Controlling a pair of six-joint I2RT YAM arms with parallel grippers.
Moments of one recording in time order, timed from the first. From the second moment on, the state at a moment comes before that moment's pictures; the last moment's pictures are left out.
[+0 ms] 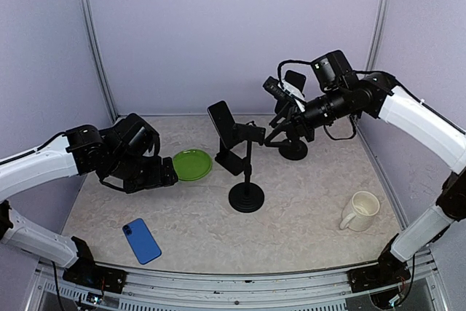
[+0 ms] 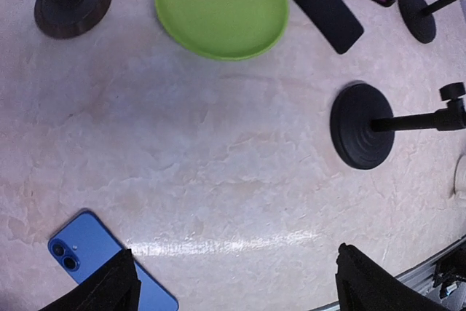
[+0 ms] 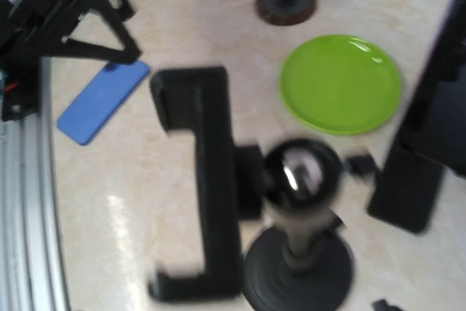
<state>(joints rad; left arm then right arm) -0.84 1.23 1.08 -0.86 -0.20 -0.88 0.68 1.52 1.60 -0.82 -0.55 -0.30</state>
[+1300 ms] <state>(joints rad) -0.58 1.37 0.71 -0.90 0.03 -1.16 0.68 1.16 0.84 -0.42 -0.32 0.15</state>
